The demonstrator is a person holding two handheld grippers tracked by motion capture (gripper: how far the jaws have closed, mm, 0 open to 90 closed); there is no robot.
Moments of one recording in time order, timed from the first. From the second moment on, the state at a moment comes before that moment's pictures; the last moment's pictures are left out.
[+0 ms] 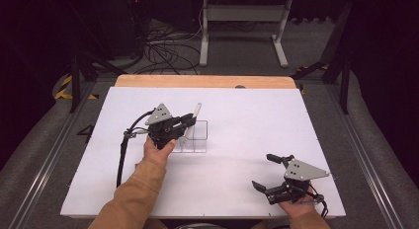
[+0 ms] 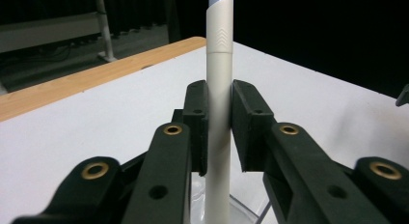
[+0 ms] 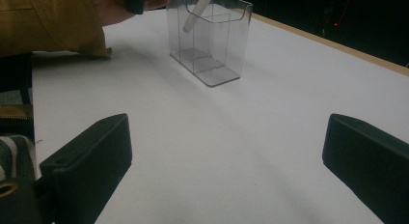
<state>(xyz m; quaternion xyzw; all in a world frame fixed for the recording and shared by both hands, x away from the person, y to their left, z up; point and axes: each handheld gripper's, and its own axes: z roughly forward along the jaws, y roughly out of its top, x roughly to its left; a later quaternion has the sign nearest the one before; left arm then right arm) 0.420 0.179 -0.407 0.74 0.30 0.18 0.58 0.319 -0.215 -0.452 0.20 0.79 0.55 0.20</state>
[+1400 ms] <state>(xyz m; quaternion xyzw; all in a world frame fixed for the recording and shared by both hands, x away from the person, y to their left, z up) 0.348 0.225 -0.364 0.73 0.28 0.24 0.57 0.318 -0.214 -0.453 0.20 0.79 0.55 0.20</state>
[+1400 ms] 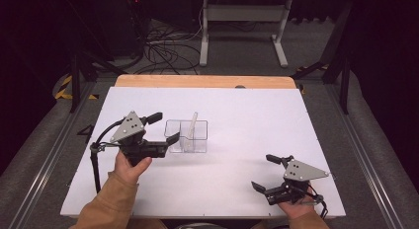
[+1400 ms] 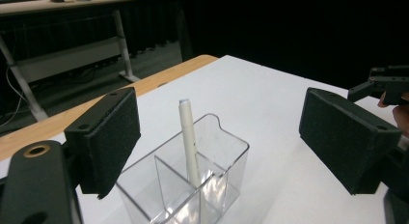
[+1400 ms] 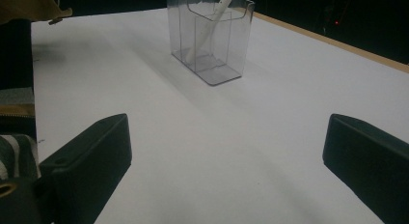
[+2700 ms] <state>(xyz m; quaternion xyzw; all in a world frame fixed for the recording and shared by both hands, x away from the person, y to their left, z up) 0.302 0.305 -0.457 0.76 0.34 0.22 0.50 0.315 -0.215 -0.455 0.21 0.79 0.55 0.19</state>
